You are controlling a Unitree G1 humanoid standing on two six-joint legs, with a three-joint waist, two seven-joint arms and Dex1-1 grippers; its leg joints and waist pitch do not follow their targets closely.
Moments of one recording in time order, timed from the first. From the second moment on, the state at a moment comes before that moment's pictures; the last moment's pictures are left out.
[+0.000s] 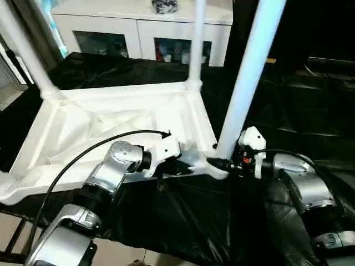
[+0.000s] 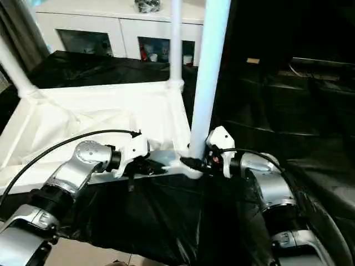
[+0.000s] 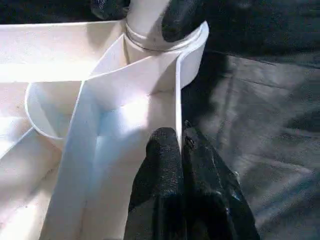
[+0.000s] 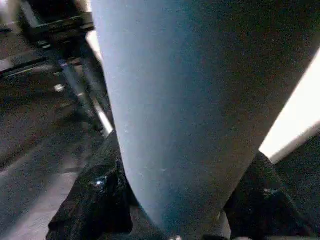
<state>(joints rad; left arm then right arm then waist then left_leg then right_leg) -0.61 0.29 -0.32 0.64 0.07 -0.02 -1.20 -0.44 -0.39 0.11 0.49 0.13 0.07 1.16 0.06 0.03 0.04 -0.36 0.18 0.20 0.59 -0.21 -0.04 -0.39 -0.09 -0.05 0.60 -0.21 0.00</state>
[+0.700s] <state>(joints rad) -0.63 0.20 -0.29 0.70 0.11 0.07 -0.98 -0.45 -0.21 0.04 0.54 0.07 0.13 0.68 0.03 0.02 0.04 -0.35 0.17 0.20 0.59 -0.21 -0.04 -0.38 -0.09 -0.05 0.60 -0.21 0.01</state>
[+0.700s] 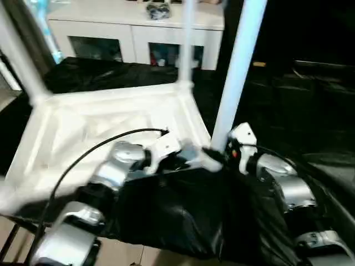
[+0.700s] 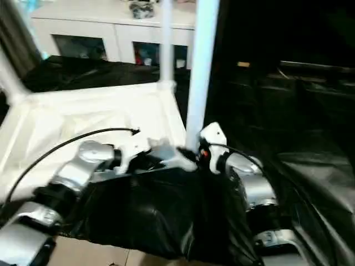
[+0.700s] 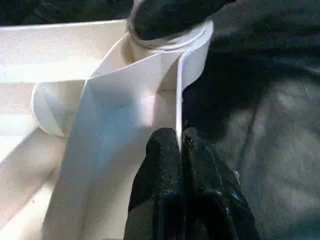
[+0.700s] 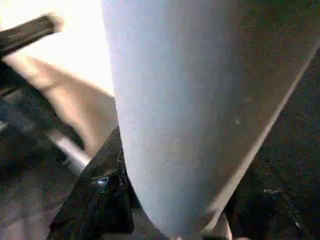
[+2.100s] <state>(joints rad) -0.64 0.28 -0.29 0.68 0.05 0.03 -1.20 -0.43 -0.39 0.12 0.48 0.11 0.13 1.08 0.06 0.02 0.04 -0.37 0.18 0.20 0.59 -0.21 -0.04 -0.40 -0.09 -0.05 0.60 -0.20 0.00</state>
